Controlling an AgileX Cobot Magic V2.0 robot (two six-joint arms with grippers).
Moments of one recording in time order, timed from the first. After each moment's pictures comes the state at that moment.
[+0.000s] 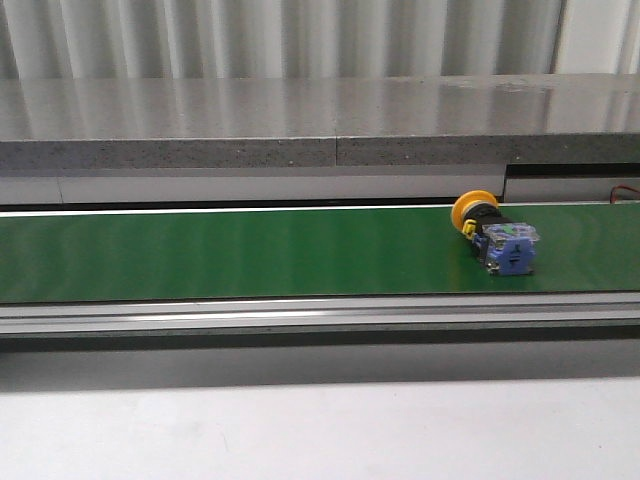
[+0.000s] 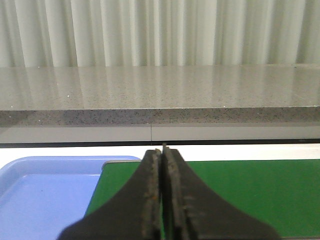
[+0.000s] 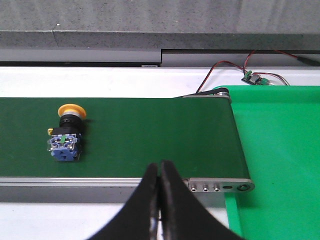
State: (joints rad) left arm -0.02 0.00 0.00 0.12 0.04 -0.10; right arm -0.28 0.35 -0.49 0.39 0.63 -0.36
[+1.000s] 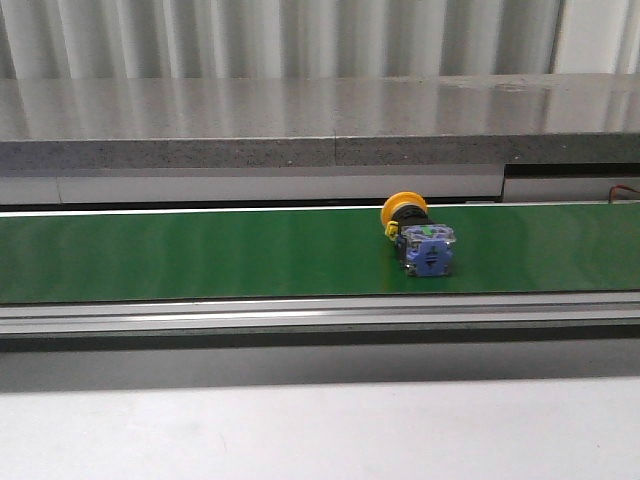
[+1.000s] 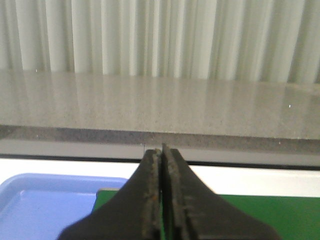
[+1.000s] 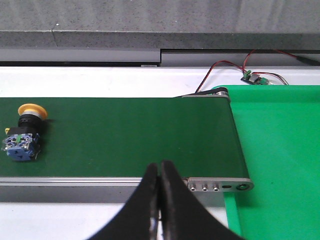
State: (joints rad) left arm -0.02 0.14 -0.35 0.06 0.31 -0.10; right arm -0.28 0.35 -0.49 0.39 0.63 -0.36
